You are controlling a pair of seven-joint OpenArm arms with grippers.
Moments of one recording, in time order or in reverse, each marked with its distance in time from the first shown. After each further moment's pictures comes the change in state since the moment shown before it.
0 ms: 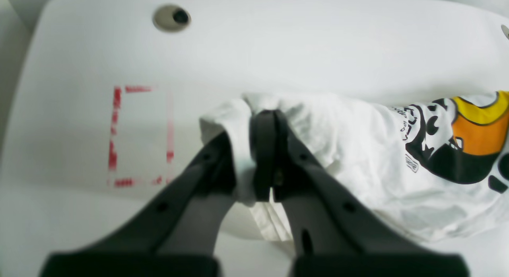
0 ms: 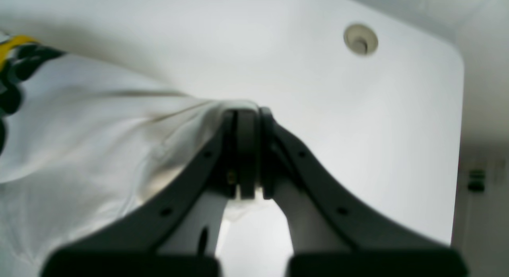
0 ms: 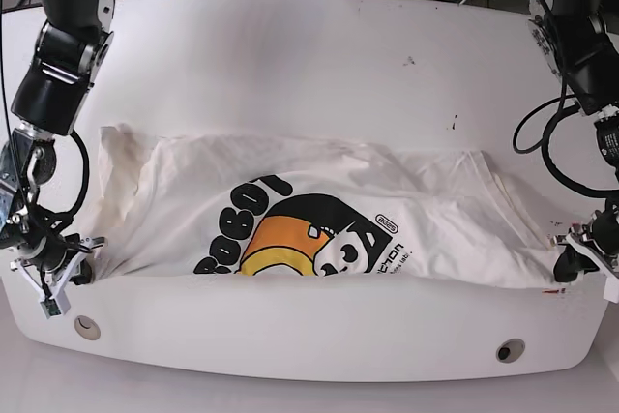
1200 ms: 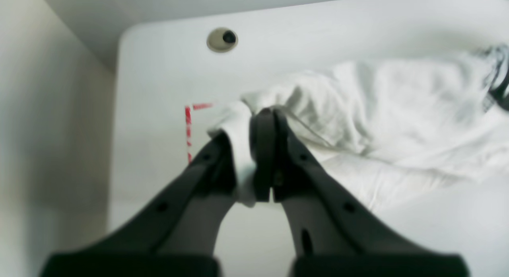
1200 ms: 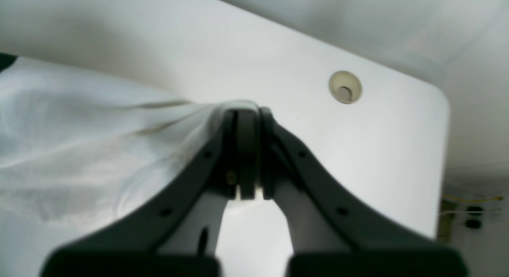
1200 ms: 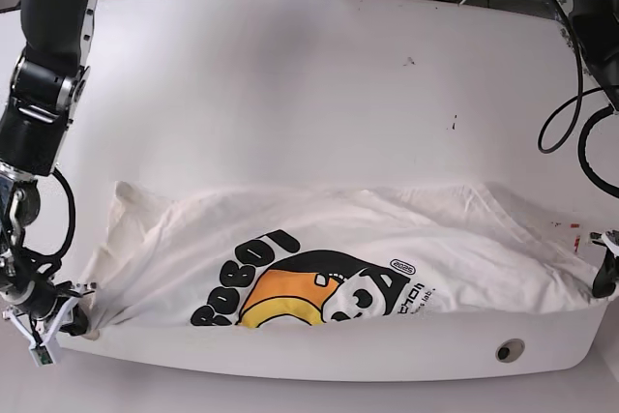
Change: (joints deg) left arm -0.5 -7.0 -0.3 9.9 -0.7 -6.3 1.8; right arm 10.8 3.8 -8.9 -8.4 3.2 0.2 5.0
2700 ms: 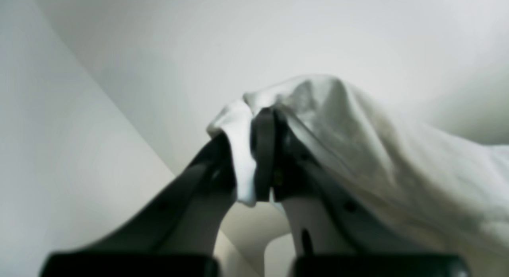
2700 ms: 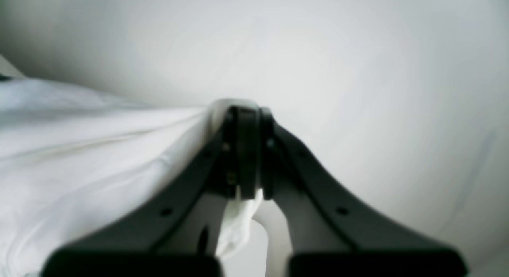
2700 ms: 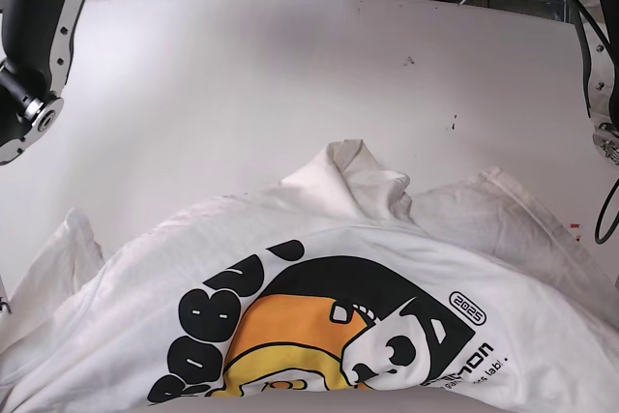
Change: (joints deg) left arm -33.0 -0.6 -3.8 24.2 -10.6 -1.0 14.3; right arm 8.7 4.2 15.1 51.6 23.0 0.6 -27.1
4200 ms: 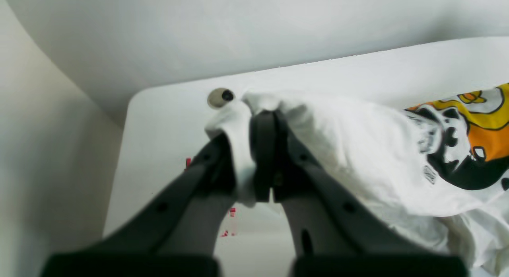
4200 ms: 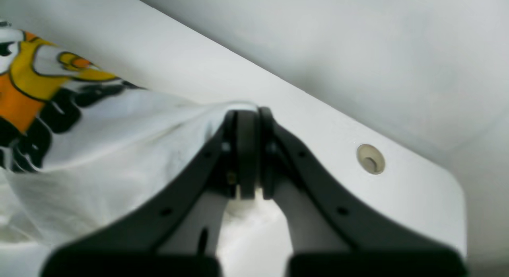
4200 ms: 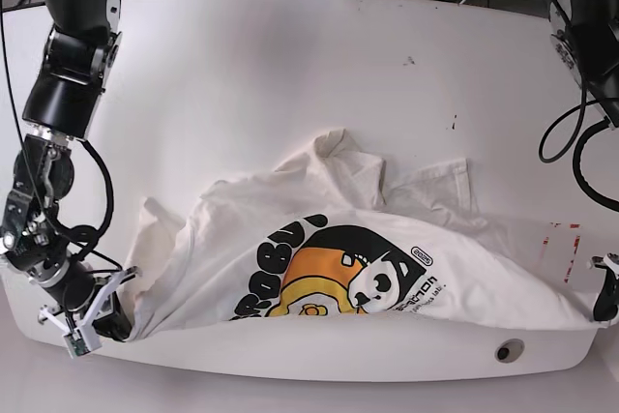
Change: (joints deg) left arm 28.7 2.7 2.5 -33.3 13.4 0.0 -24.8; right arm -18.0 -11.3 -11.8 -34.6 -21.2 0.3 33.0
